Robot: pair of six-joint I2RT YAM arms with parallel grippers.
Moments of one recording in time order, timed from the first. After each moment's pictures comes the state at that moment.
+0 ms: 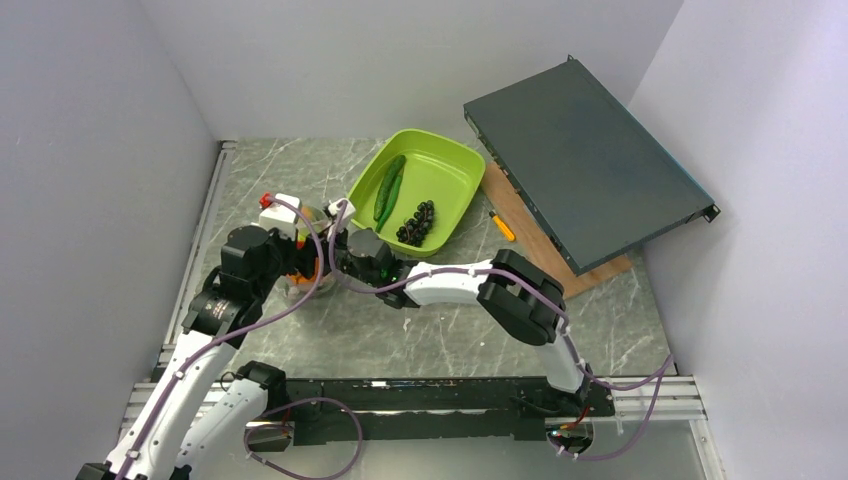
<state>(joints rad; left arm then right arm) -0.33 0.69 0.77 -0.46 -0.19 0.08 1.10 2.08 1.37 0.71 0.04 0.47</state>
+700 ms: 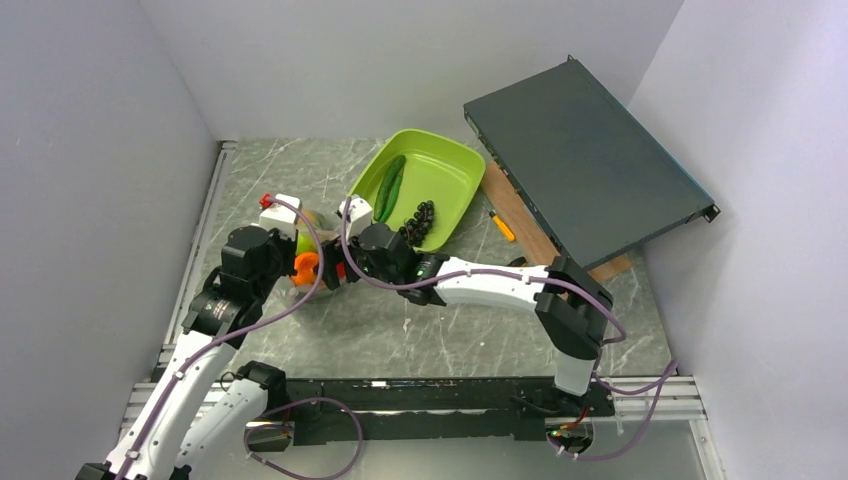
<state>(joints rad) -0.33 0.69 0.77 -0.48 -0.21 0.08 1.11 1.81 1.28 0.23 0.11 0.40</state>
